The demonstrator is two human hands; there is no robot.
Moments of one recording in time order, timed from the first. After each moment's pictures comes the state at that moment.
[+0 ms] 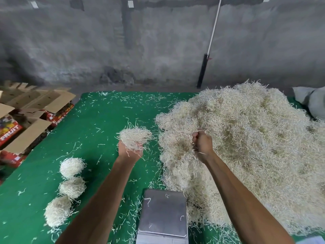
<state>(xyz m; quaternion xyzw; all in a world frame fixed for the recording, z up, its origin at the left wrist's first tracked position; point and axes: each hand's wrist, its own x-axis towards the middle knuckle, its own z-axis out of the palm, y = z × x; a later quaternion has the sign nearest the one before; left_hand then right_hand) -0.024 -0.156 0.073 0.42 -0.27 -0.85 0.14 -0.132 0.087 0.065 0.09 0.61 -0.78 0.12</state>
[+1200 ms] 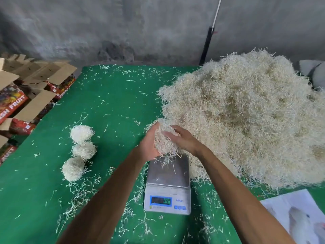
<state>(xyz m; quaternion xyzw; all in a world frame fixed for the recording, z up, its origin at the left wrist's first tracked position) 0.083 -0.086 0.044 0.27 -0.46 -0.84 -0.12 0.009 0.075 0.044 -0.18 0.78 -0.52 0.31</state>
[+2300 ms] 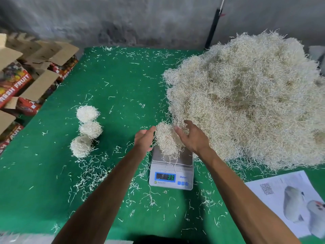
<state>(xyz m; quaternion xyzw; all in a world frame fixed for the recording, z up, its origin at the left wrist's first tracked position) 0.141 -0.100 -0.004 0.42 -0.66 -0.62 0.01 0.060 0.090 0.001 -0.17 0.95 -0.24 0.11</state>
